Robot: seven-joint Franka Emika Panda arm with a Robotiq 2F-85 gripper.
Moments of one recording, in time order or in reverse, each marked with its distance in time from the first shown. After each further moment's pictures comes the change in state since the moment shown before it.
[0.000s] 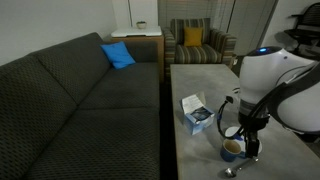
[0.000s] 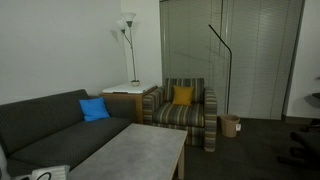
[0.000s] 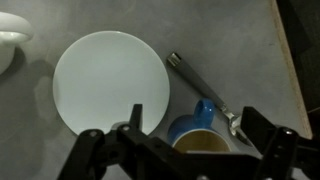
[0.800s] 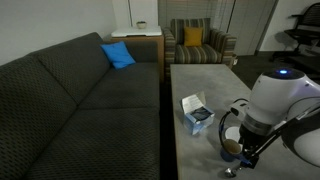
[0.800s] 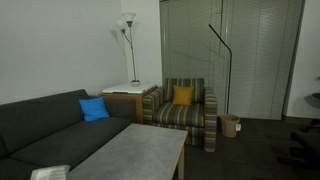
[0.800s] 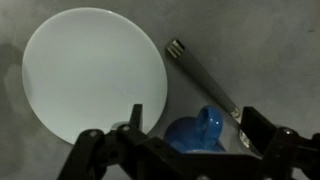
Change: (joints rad) arm 0.019 0.116 -0.042 0.003 -0.010 0.277 0.004
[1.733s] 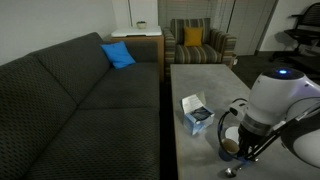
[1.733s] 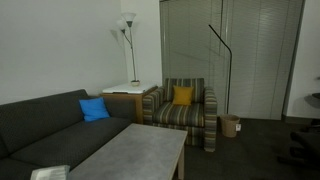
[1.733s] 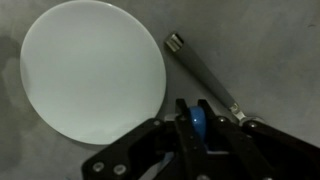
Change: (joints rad) arm 0.007 0.000 0.000 0.001 0.000 0.009 0.000
